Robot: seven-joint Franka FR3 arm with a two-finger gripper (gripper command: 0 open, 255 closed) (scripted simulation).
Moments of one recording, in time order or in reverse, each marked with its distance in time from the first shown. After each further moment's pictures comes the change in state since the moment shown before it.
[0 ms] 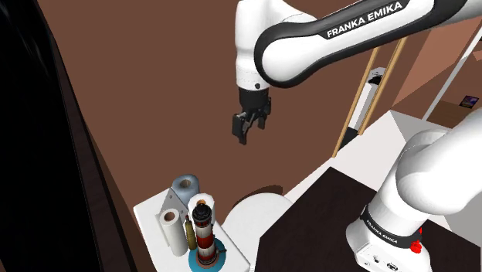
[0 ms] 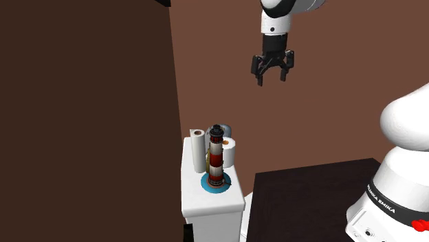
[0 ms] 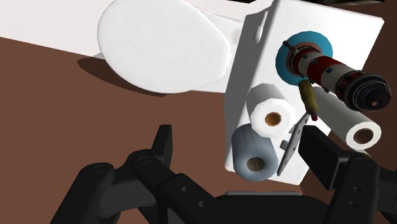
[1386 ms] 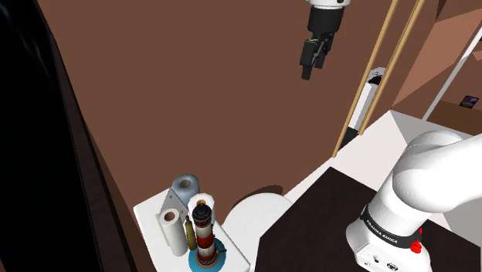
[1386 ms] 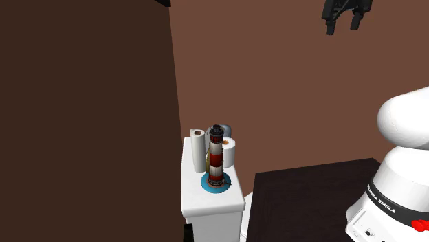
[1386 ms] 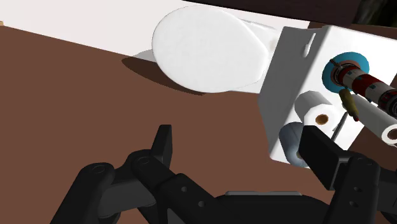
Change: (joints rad) arm -0.089 -0.324 -0.305 0.148 -0.143 -0.427 -0.368
